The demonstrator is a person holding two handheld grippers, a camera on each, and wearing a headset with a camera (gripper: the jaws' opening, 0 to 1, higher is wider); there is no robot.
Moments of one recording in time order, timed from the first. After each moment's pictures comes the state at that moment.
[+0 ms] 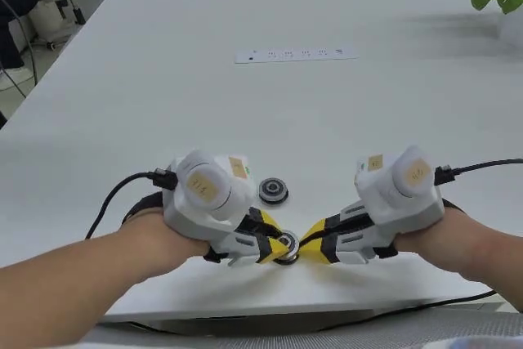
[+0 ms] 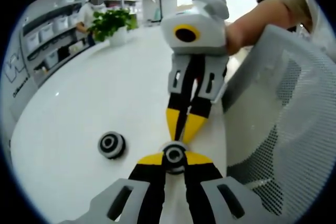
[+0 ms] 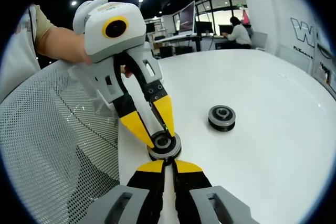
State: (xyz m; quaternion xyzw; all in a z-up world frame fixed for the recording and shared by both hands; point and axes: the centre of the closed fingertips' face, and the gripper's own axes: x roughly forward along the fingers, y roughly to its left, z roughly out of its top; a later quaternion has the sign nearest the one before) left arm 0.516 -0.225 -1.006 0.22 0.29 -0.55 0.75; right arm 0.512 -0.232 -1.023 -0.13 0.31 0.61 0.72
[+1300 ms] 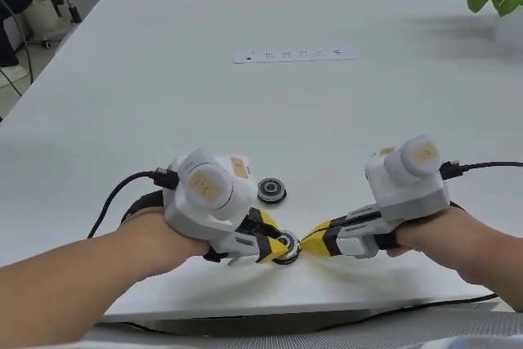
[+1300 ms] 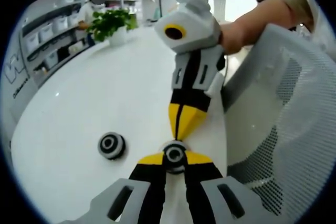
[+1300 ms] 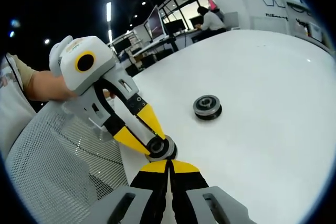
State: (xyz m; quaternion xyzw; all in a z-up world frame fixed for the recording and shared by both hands) left arm 0.517 -0.226 -1.007 0.23 0.29 -0.54 0.75; right arm 0.516 -0.238 -1.016 -0.01 0.37 0.56 0.74
